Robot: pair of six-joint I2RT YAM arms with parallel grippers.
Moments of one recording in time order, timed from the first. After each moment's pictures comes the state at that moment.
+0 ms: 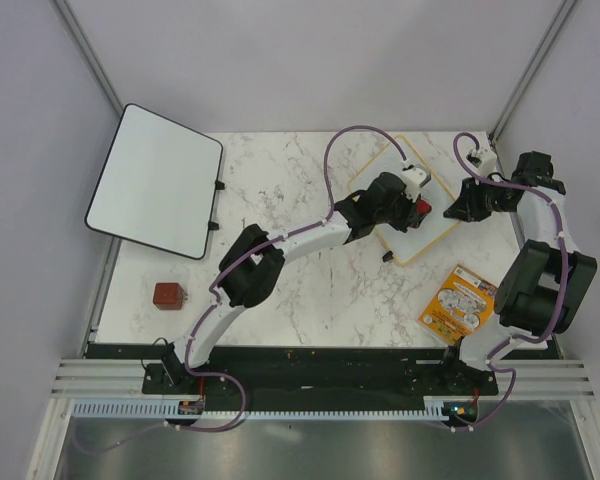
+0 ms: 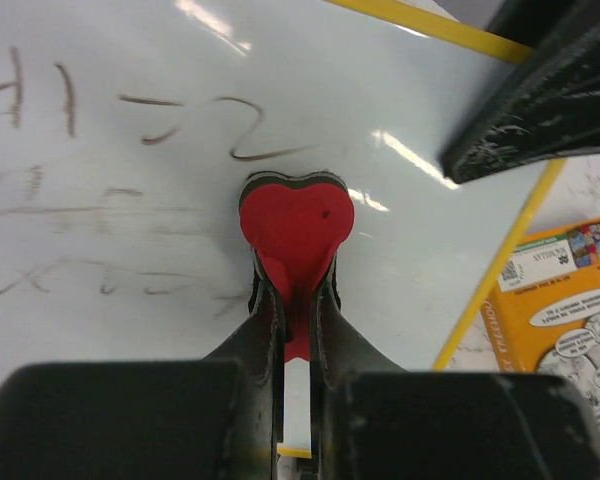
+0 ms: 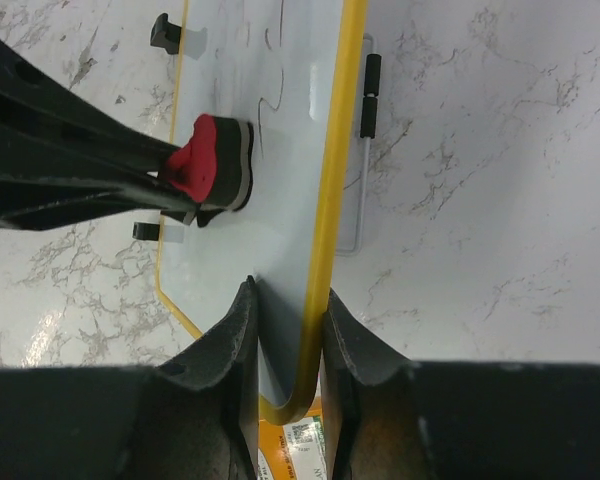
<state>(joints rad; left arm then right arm) -0.93 2.39 2.02 -0.04 0.11 -0.18 -0.37 1.66 1.33 -0.79 -0.80 -0.65</state>
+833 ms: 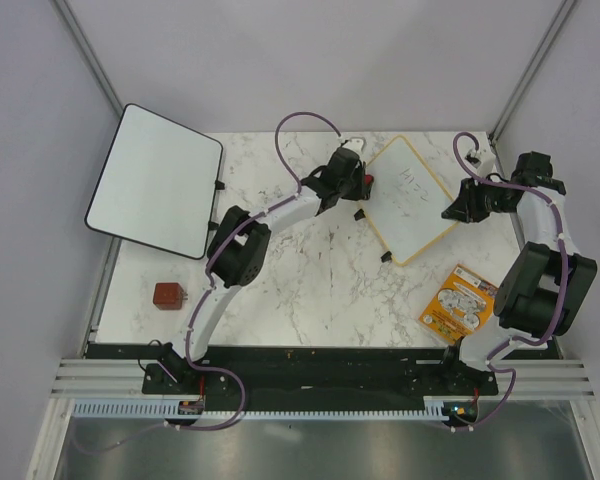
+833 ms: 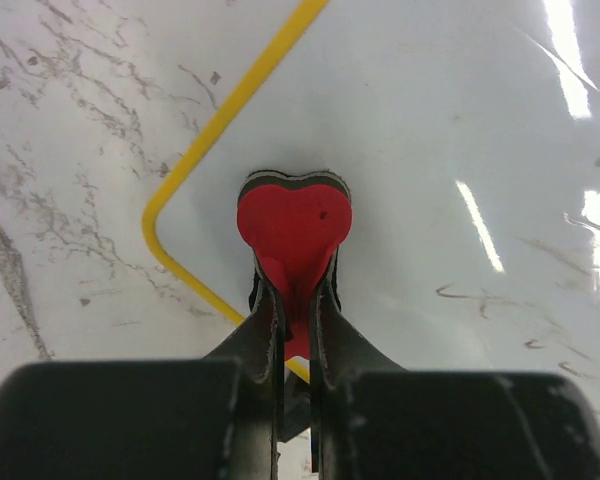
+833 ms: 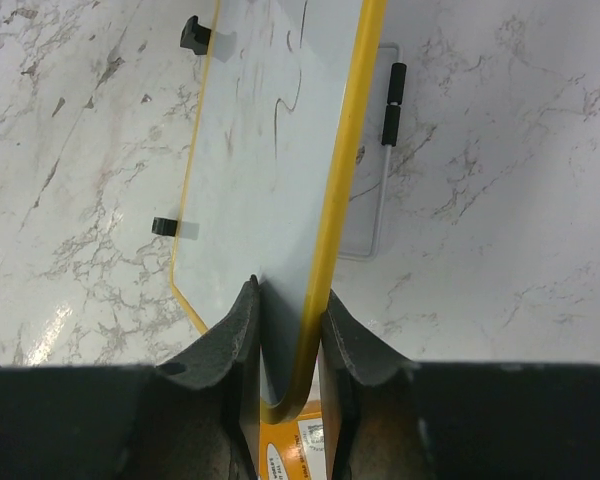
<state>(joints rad) -0.71 2.45 2.04 -0.12 0.00 -0.43 -0.37 1.65 1.33 -0.81 -0.83 -0.67</state>
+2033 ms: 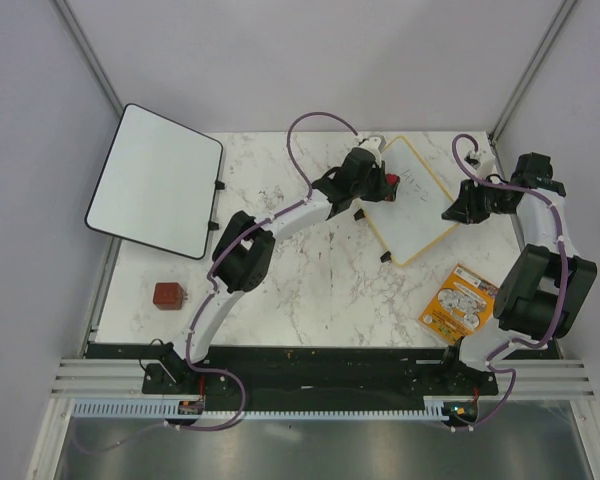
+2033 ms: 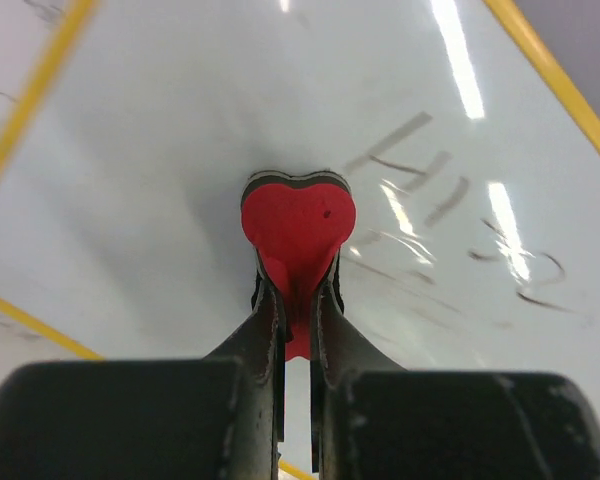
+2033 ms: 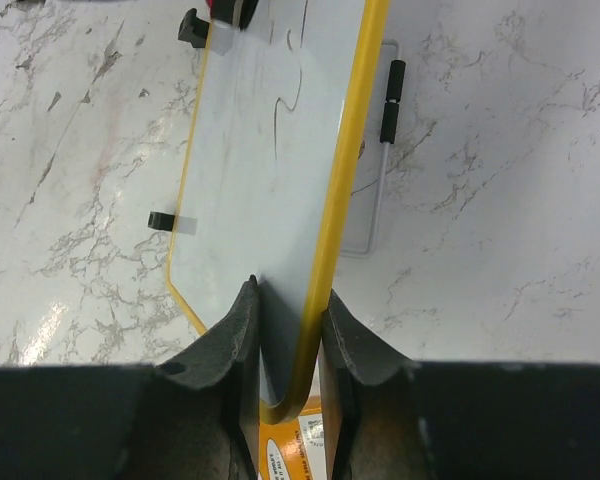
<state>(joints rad) -0.79 2.44 2.09 -0.09 0.07 -0.50 -0.37 1.64 1.31 -0.82 -0.82 -0.68</state>
